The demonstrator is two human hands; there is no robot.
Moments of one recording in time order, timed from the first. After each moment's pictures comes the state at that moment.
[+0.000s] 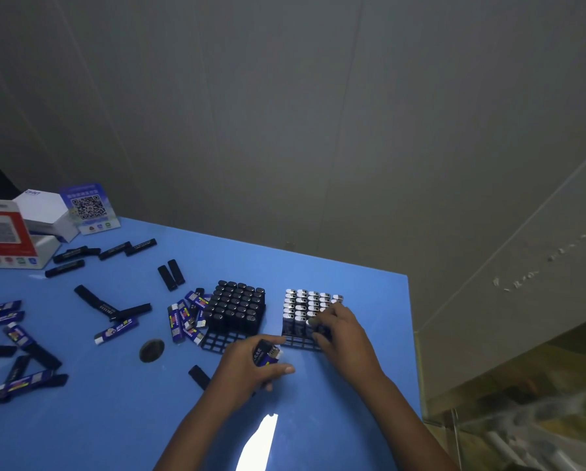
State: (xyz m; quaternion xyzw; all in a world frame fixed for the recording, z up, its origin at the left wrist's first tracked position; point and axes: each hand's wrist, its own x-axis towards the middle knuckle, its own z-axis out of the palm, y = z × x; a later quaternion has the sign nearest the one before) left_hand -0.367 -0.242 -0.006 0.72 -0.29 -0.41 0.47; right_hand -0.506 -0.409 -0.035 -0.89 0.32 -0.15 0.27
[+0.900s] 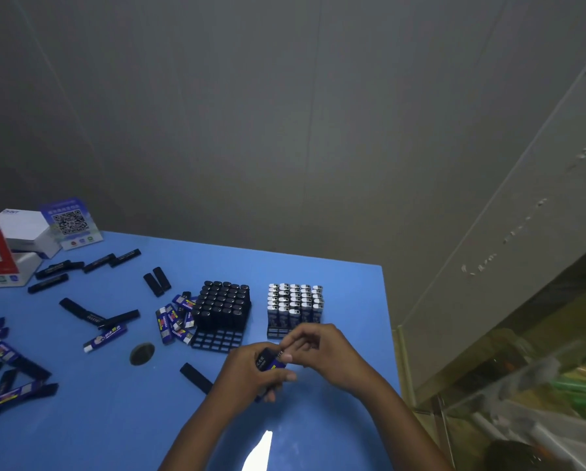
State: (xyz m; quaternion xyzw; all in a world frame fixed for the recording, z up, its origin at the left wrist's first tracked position) left_hand -0.404 -0.225 0.013 0.69 -0.35 -0.44 0.45; right_hand -0.541 -0.353 0.018 -0.72 0.28 -0.11 0.63
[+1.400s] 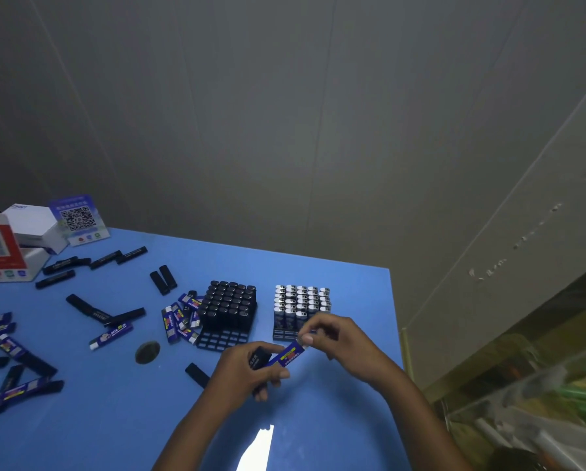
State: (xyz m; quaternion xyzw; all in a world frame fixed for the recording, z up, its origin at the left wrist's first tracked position) left_hand -0.385 -0.221 0.010 0.69 -0.31 -0.45 0.47; right_hand -0.543 -0.378 0.019 -0.76 0.26 -0.13 0.58
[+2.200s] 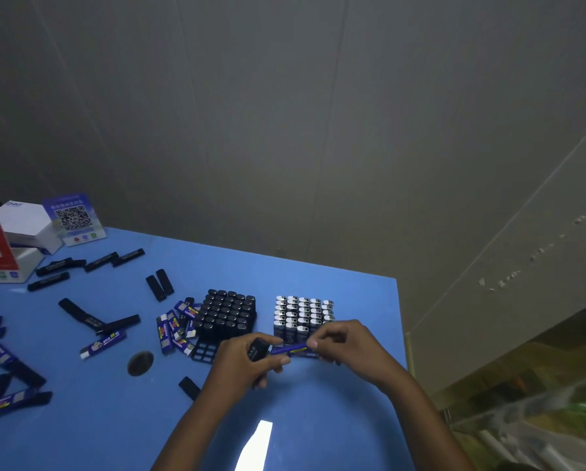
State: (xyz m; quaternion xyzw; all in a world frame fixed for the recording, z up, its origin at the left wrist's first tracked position) left_hand -0.366 -0.258 0.002 0.71 -0.31 -0.39 0.51; right_hand -0.534 -0.415 0.018 -0.75 0.30 -0.08 0.59
